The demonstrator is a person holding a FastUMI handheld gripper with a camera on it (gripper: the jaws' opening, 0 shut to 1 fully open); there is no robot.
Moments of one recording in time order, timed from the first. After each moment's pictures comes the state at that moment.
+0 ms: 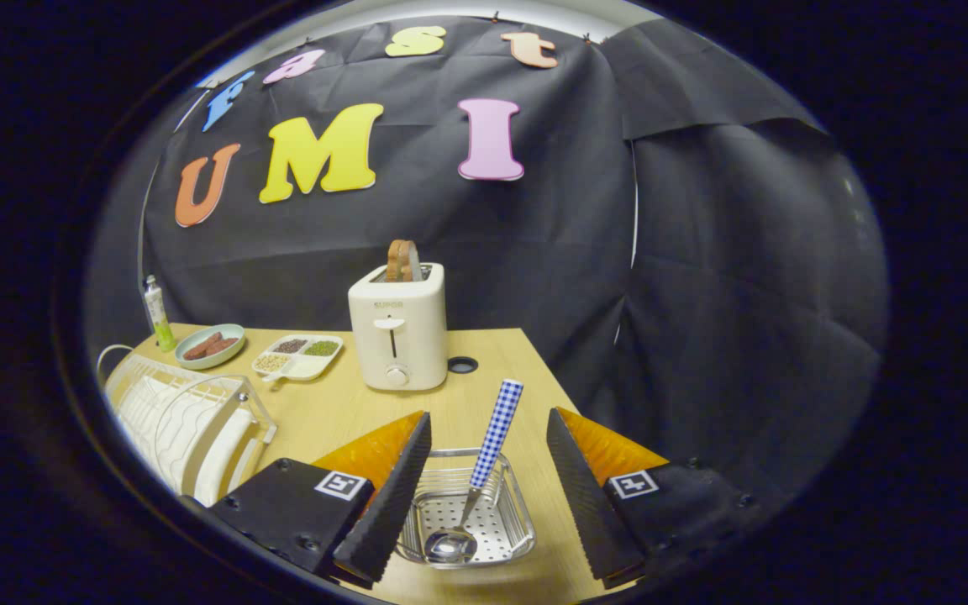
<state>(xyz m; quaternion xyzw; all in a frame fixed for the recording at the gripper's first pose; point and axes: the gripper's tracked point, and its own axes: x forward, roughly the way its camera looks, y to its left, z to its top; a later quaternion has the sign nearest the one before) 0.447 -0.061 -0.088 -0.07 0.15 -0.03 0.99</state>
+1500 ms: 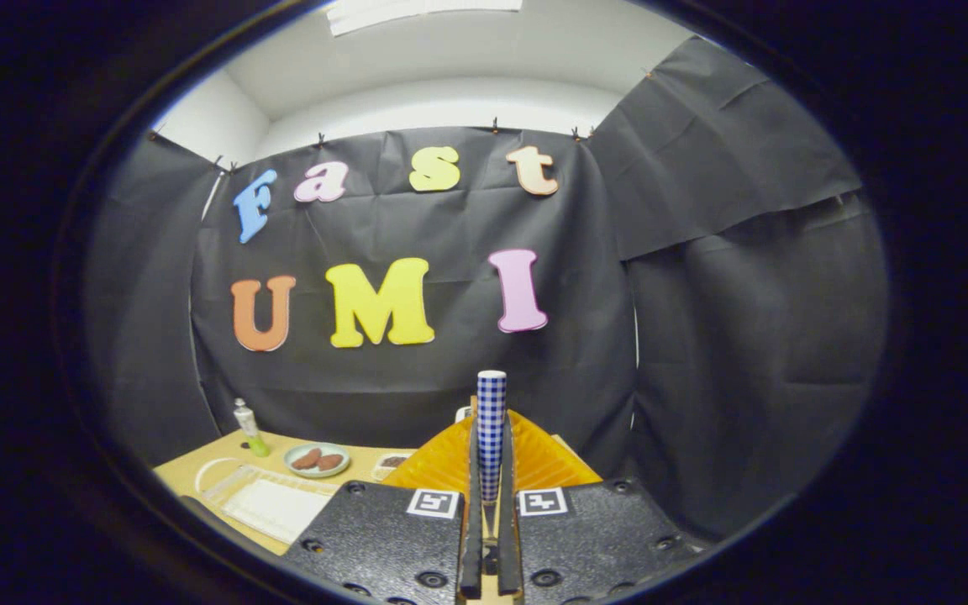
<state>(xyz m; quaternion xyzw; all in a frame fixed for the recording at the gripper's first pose) 0.205 0.079 0.090 -0.03 -0.05 0.05 1.00</state>
